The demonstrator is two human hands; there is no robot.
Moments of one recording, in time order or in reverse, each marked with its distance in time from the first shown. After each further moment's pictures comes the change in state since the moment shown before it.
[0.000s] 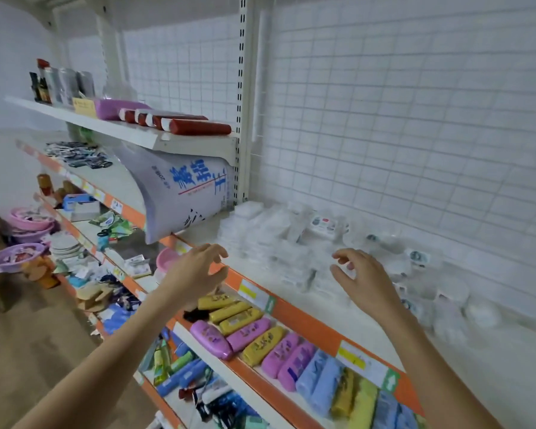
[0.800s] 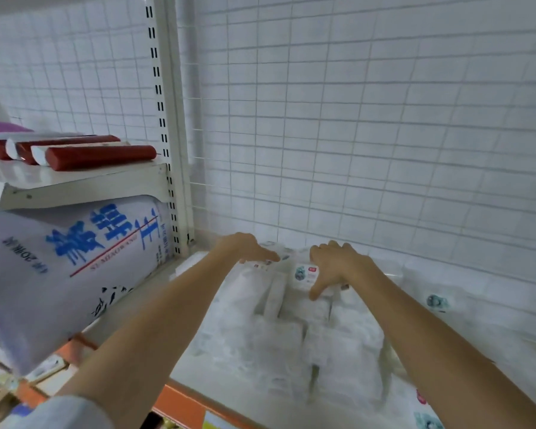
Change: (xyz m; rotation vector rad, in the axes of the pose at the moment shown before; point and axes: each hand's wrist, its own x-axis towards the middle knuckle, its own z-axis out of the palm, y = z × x) left_hand 0.313 0.045 0.107 0.155 -0.603 -0.042; right_hand 0.219 0.048 0.034 -0.647 -0.584 0.229
